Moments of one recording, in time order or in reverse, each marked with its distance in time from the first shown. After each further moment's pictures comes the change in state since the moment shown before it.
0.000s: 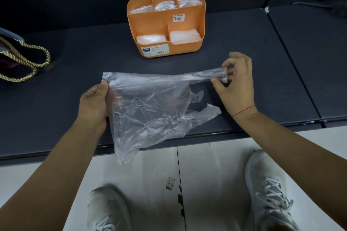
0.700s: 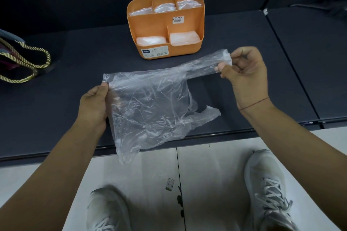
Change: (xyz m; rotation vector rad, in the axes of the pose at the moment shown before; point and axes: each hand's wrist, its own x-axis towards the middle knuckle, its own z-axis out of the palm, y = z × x) left_hand -0.001 0.003 -0.001 0.000 -0.015 -0.028; right_hand 0.012 -0.036 -0.023 0.602 0.020 0.263
